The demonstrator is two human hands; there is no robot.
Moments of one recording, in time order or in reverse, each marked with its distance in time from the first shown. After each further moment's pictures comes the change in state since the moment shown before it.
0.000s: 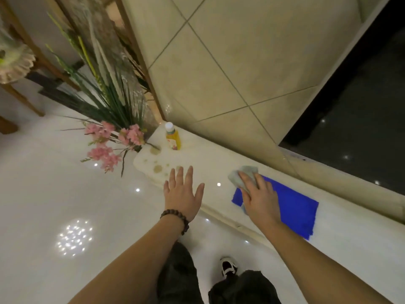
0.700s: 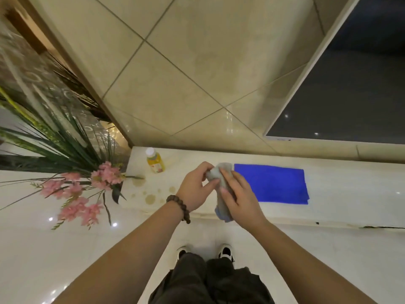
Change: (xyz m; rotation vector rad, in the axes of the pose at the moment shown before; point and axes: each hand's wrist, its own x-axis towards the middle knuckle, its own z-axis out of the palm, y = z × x) left_hand 0.105 -0.028 -0.071 -0.679 -0.365 0.621; right_hand 0.026 -0.147 -0.005 0.585 0.191 0.200
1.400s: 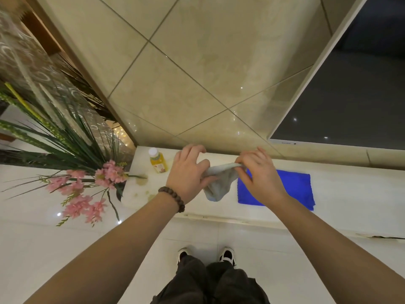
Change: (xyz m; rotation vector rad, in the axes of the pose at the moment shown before) left_hand 0.020 0.006 -0.025 0.876 0.182 0.405; right_hand 0.054 0.012 -0.060 -0.355 0.131 -0.358
